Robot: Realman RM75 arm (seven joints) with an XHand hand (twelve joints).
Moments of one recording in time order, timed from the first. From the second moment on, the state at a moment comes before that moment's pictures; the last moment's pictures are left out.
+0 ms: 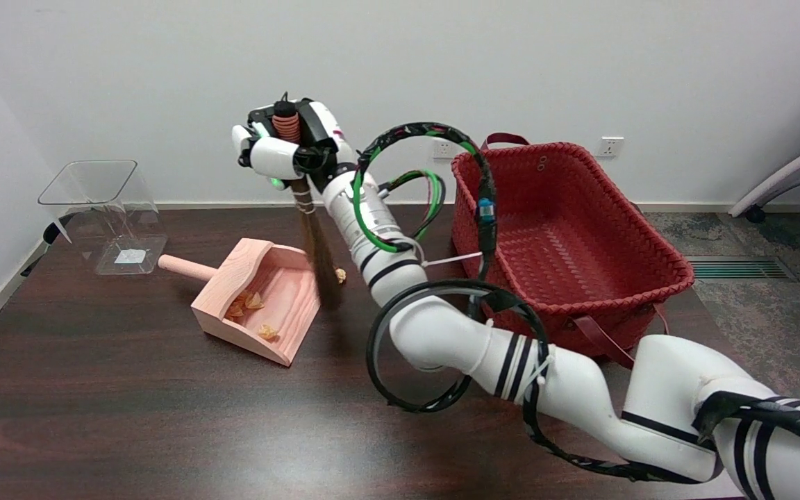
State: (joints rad) arm 0.66 -1.49 0.63 -1.17 -1.41 0.73 0.34
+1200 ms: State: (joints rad) arm 0.63 -1.41 0.62 -0.98 -1.47 0.62 0.46
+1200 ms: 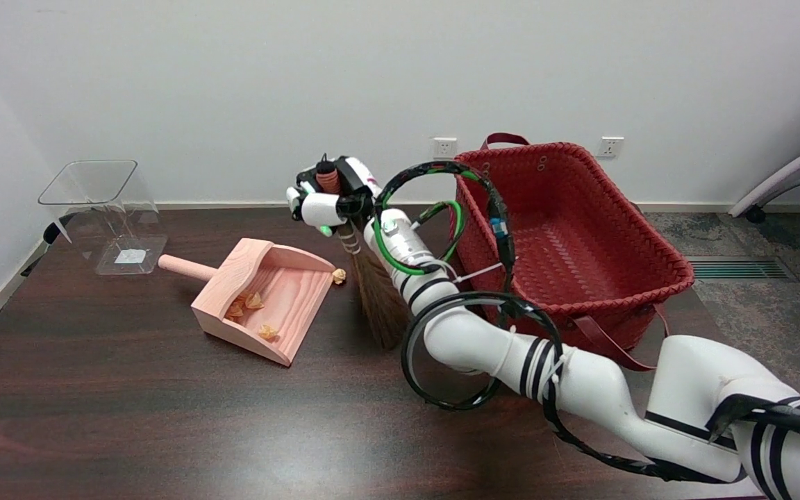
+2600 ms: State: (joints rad) arm 0.60 -1.57 0.61 -1.03 -1.28 0.60 0.52
